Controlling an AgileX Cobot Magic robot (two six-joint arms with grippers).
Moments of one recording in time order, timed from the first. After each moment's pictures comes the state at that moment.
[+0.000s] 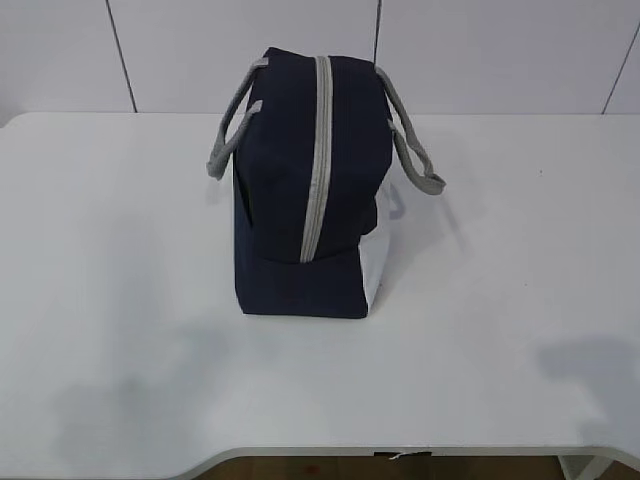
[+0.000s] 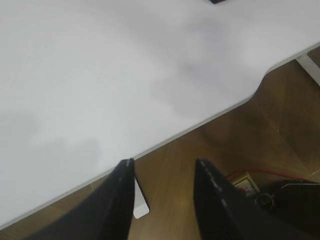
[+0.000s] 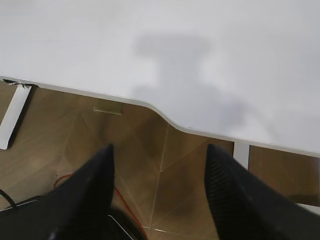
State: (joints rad) left arm -0.39 0.24 -0.52 0.00 1.11 0.08; right arm 0.03 0.23 -0.49 0.05 1.15 -0.12
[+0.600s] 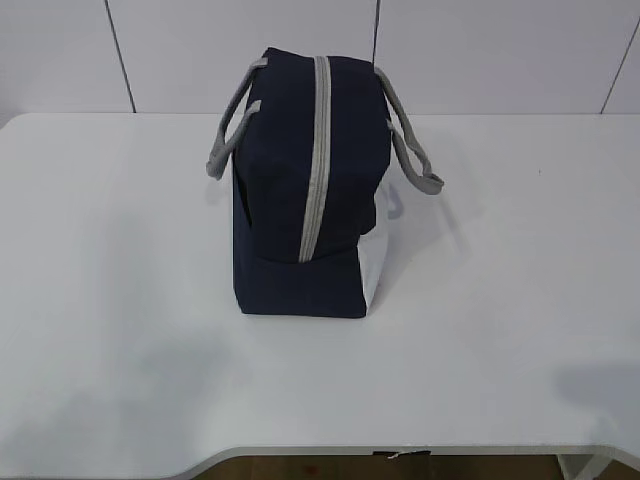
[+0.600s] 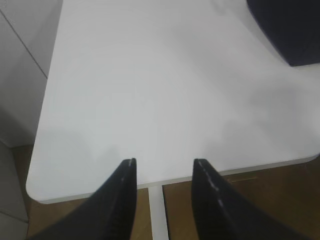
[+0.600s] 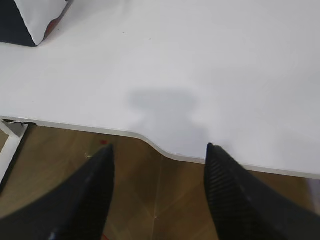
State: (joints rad) left arm -0.09 0.02 -0.52 0.00 1.11 0.08; right arm -0.01 0.04 -0.49 0.05 1.14 -0.12
